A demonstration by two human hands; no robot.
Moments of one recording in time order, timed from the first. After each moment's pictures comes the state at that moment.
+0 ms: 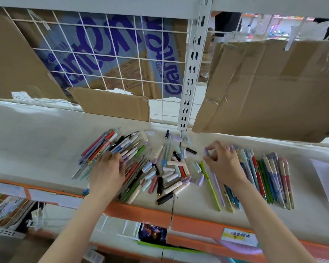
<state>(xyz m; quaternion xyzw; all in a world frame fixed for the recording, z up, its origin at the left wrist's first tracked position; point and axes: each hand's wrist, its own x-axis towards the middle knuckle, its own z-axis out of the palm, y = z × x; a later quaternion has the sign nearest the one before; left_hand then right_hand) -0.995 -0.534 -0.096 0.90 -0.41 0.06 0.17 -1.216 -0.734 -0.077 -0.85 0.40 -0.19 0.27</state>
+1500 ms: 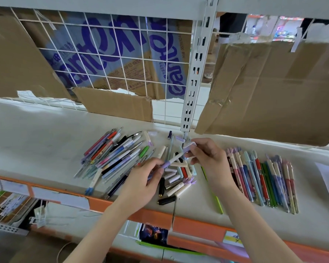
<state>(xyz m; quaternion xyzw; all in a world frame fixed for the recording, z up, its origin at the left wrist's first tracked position) -1.058 -0.547 -0.076 0.73 -0.52 -0.15 0.42 -1.185 -0.689 -0.055 -0.63 0.27 -0.37 0.63</state>
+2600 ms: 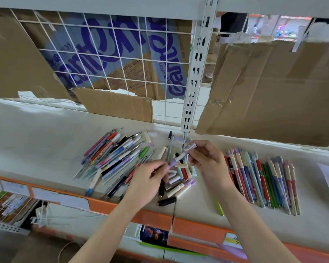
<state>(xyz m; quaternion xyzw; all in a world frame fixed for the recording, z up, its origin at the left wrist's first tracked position) -1.070 -0.560 -0.063 0.73 -0.42 -0.27 0.46 -1.184 -0.693 -0.063 -0.57 0.26 -0.35 0.70</state>
